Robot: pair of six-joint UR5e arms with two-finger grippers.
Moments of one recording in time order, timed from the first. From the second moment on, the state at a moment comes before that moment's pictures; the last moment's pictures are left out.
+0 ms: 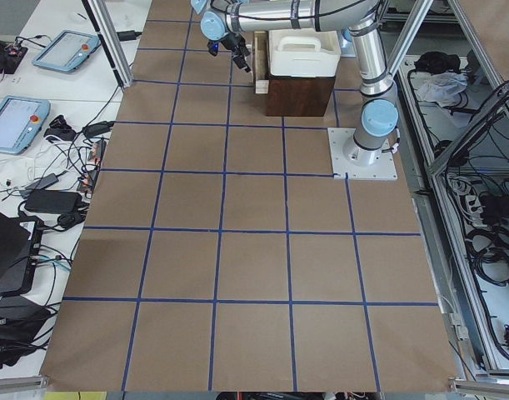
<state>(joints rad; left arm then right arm) -1.87 -2.09 -1.32 -1.86 1.40 -0.26 1.64 -1.68 1.54 -1.55 -1.54 0.03</state>
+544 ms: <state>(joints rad) -1.87 -2.08 -1.34 -1.89 1.39 -0.26 1.64 -1.68 1.54 -1.55 -1.54 0.02</state>
